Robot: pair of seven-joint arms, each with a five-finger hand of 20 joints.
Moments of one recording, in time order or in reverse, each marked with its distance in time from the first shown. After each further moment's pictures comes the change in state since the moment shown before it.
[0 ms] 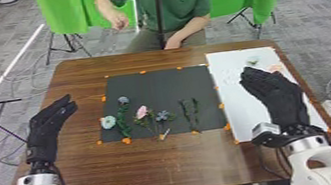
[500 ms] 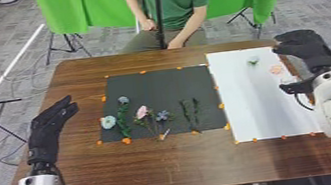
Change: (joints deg) left arm 0.4 0.1 0.4 -0.1 0.0 0.2 0.1; right arm 28.4 23.5 -1.1 21.2 -42.1 3.0 12.9
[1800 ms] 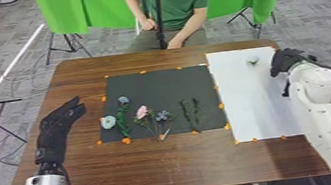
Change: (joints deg) left arm -0.1 -1.1 1.0 0.0 0.2 -2.5 -1.3; right arm 19.0 -5.4 -8.0 26.2 -50.4 -17.3 -2.7
